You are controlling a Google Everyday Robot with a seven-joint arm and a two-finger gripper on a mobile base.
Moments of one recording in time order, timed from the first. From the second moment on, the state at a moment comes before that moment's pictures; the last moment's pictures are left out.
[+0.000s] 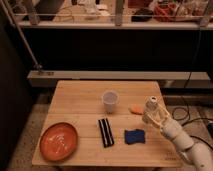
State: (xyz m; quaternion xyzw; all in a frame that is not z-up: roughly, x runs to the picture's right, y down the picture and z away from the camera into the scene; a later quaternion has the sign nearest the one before) arm 0.264 0.122 0.702 0.15 -0.56 0.48 0.66
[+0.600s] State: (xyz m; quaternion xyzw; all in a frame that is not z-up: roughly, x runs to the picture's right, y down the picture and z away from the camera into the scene) arm 0.281 0.132 0.705 0.16 -0.55 0.49 0.66
